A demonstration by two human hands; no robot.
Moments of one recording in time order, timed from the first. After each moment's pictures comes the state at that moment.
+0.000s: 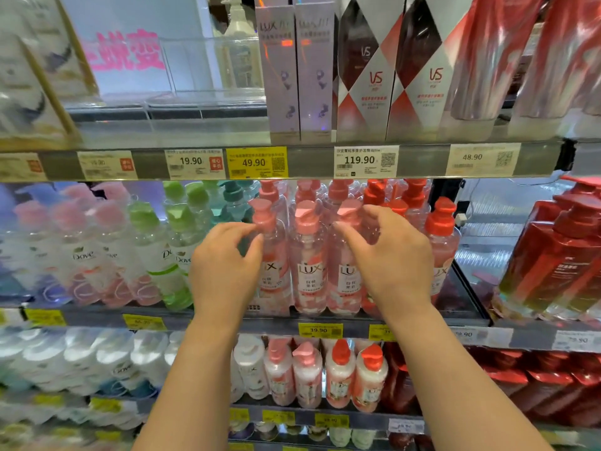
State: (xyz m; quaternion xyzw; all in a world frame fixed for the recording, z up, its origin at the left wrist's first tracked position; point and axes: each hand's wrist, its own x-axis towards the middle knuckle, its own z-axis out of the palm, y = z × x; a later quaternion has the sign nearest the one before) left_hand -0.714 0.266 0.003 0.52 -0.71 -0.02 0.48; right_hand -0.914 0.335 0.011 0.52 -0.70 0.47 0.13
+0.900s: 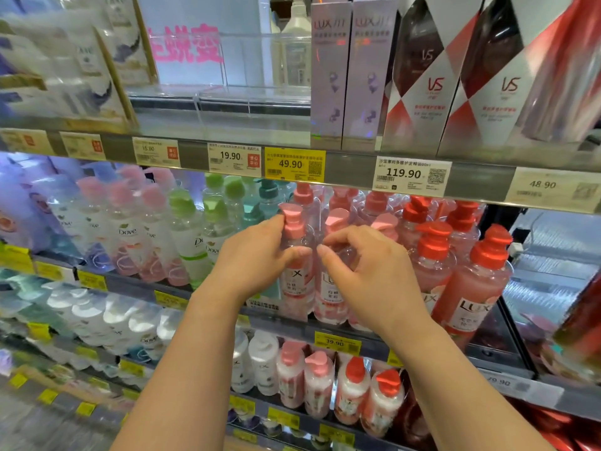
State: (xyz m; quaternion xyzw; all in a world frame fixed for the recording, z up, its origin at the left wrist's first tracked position) left_hand -0.709 0.240 0.018 0.53 -0.82 -0.01 0.23; right_hand -0.887 0.326 0.025 0.68 -0.58 0.45 -0.05
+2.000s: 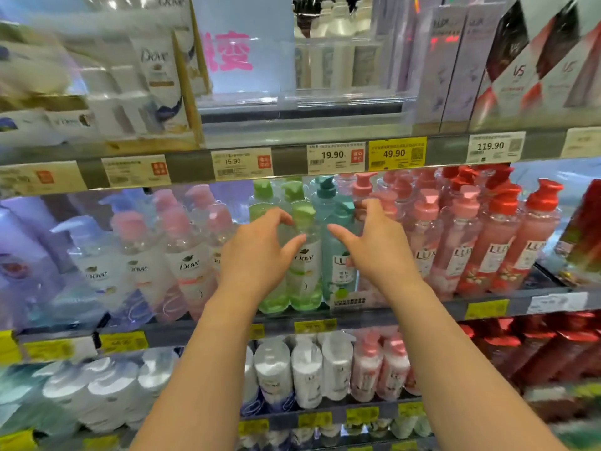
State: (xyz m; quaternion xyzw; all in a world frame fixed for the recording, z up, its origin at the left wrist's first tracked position) left_hand -0.554 0.173 0.008 0.43 -0.82 -0.07 0.38; right_hand -0.724 0.254 0.014 0.48 -0.78 0.39 -0.02
